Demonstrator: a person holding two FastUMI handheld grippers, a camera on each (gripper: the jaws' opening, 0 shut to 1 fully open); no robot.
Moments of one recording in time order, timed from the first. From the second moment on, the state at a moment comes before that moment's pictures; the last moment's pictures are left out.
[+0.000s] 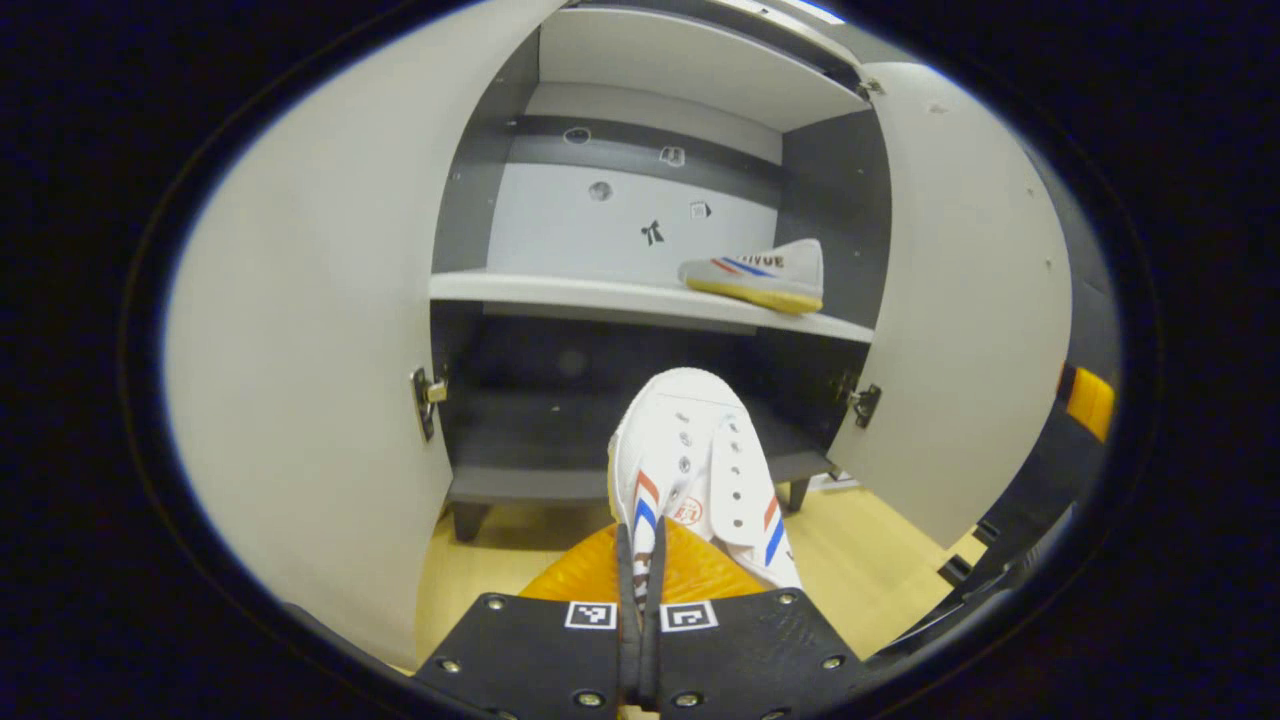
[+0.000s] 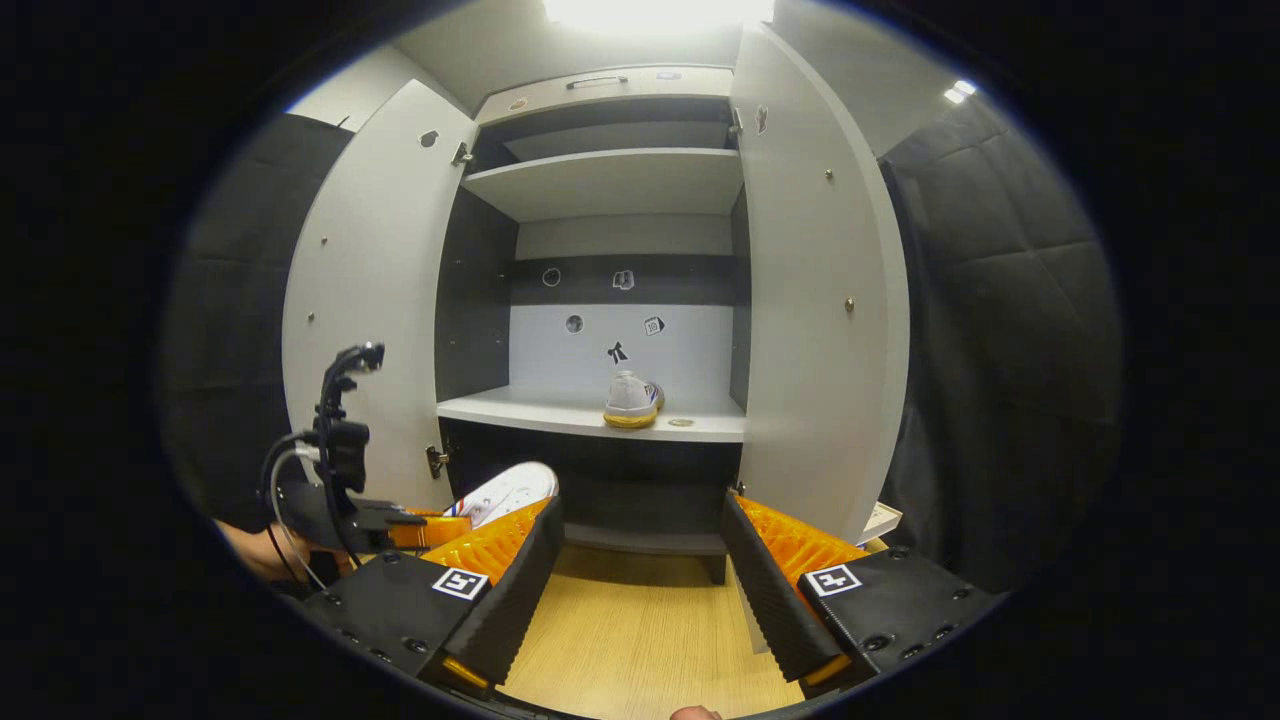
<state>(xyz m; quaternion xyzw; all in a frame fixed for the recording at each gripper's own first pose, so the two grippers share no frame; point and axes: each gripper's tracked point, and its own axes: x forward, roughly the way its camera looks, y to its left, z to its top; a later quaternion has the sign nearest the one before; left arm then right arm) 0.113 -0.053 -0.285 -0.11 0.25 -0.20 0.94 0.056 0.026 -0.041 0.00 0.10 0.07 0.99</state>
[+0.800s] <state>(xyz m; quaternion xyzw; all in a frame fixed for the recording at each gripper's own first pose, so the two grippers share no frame) 0.113 -0.051 -0.287 -0.13 0.16 -0.13 0.97 0.045 0.004 -0.043 0.01 0.10 0.08 0.99</state>
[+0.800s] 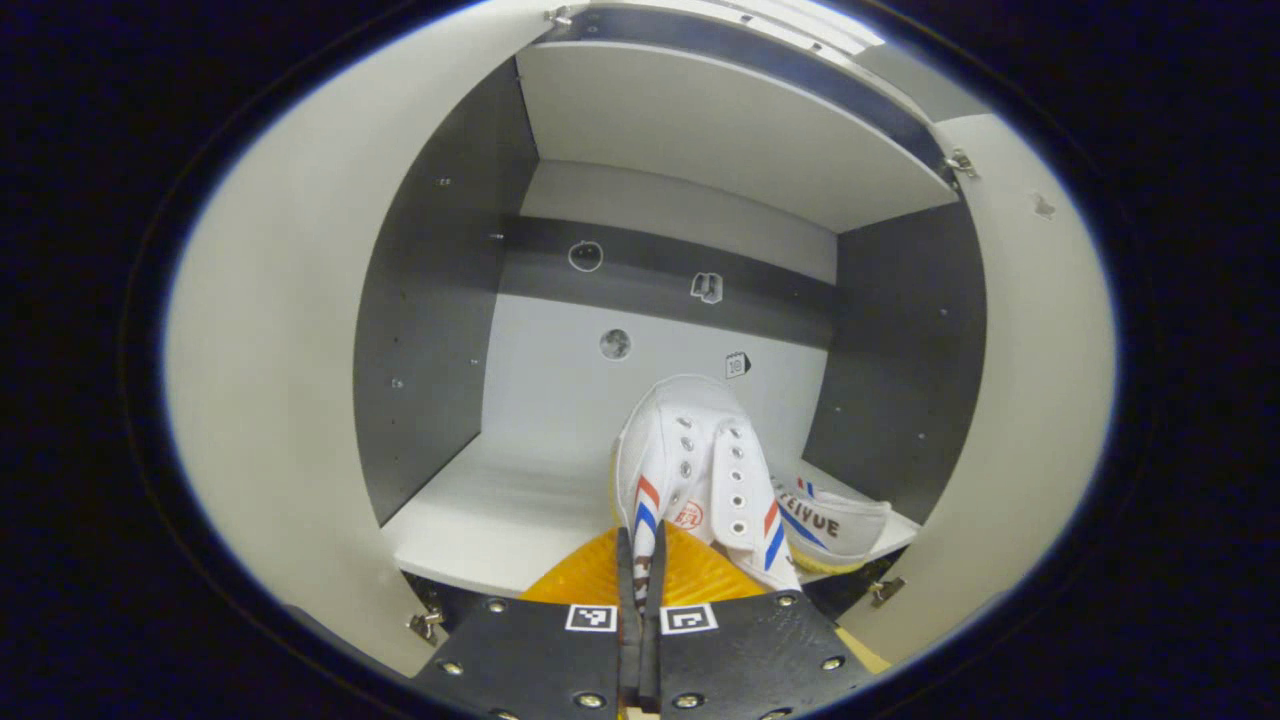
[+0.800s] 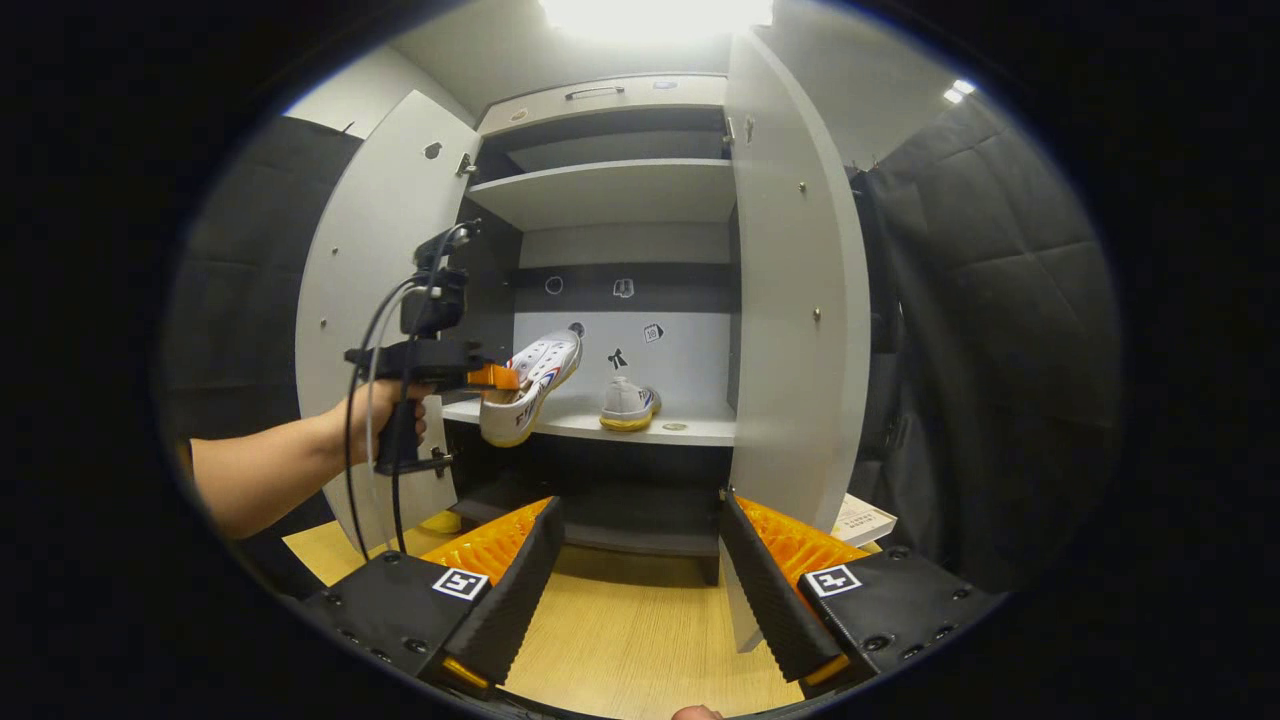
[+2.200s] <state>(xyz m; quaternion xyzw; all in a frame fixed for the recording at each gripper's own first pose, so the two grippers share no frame) -0.141 -0.026 -0.166 -0.04 0.09 -0.14 0.99 0.025 -0.049 0.041 0.02 0.05 0.05 1.00</state>
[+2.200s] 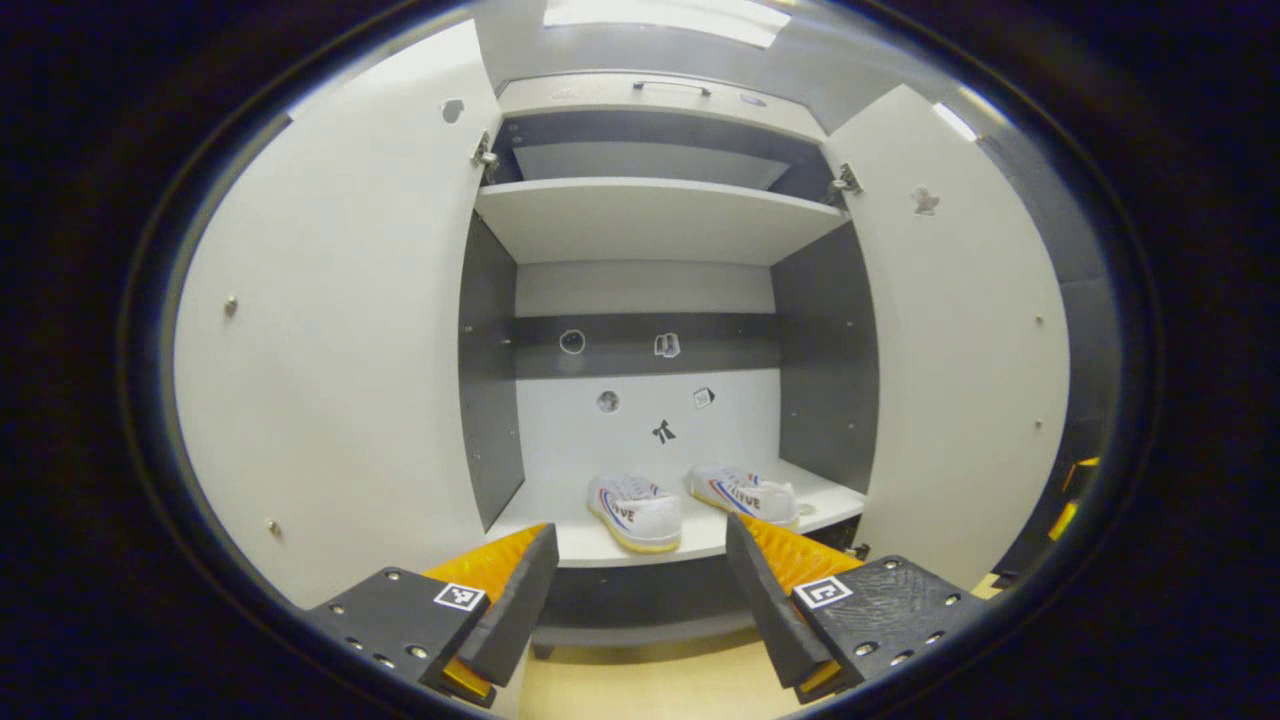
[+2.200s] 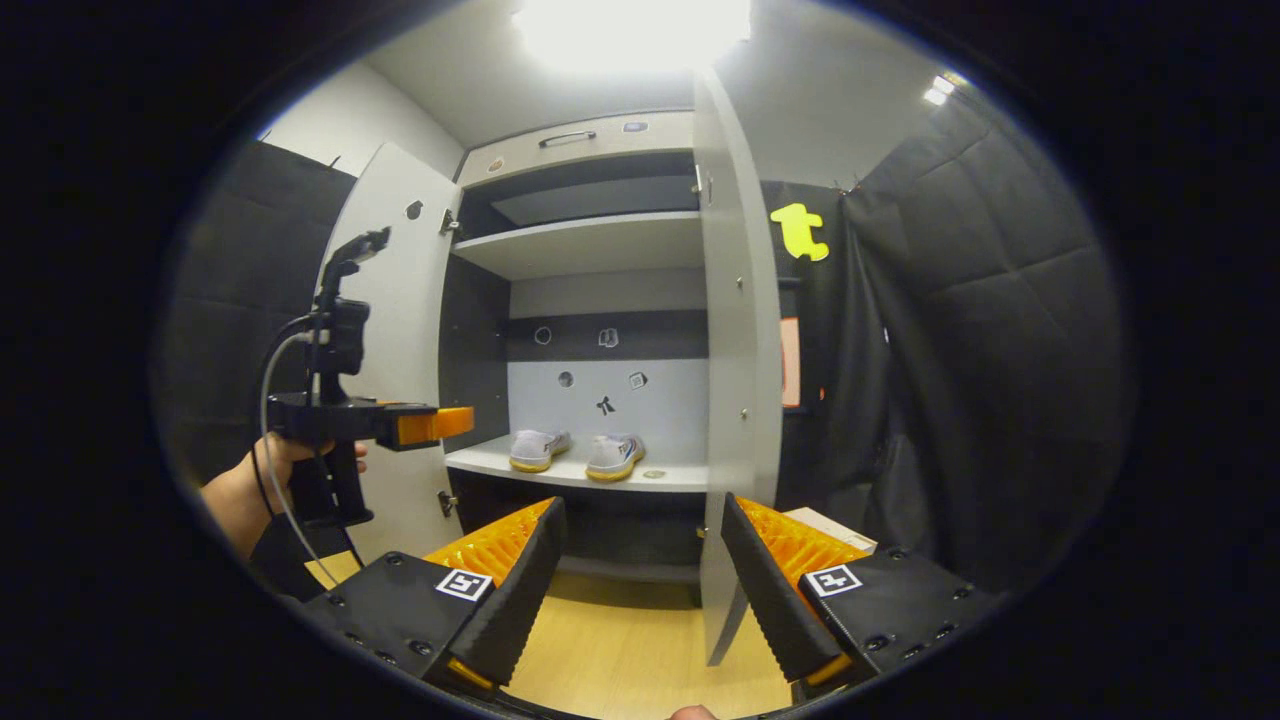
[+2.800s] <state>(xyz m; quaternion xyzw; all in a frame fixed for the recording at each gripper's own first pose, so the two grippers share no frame) -0.251 0.019 -0.164 -0.04 0.10 -0.14 0.98 0.047 -0.176 0.093 0.00 0.01 -0.14 0.99</state>
